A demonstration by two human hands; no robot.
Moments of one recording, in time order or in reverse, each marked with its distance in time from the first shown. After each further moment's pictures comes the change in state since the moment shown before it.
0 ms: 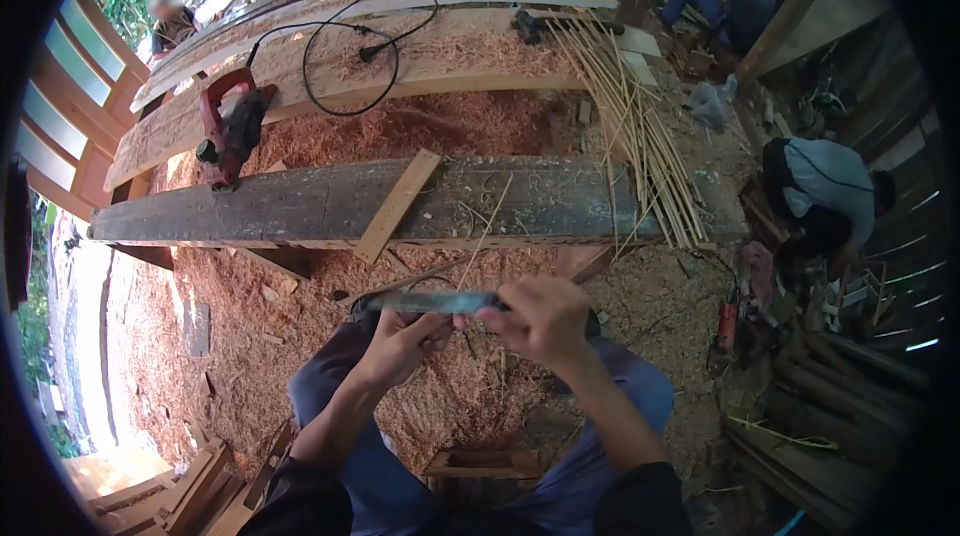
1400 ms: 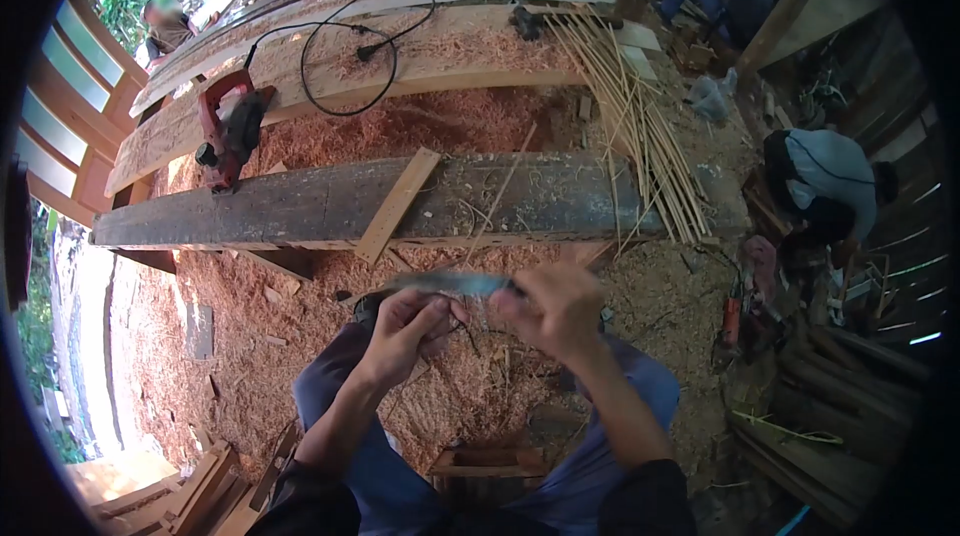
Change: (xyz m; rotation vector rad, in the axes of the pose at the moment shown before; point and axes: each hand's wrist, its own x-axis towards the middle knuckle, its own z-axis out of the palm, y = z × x) left_hand 0.000 0.001 0.000 0.105 0.013 0.029; right_hand -0.001 -0.005 -0.013 -0.069 -0.176 -0.014
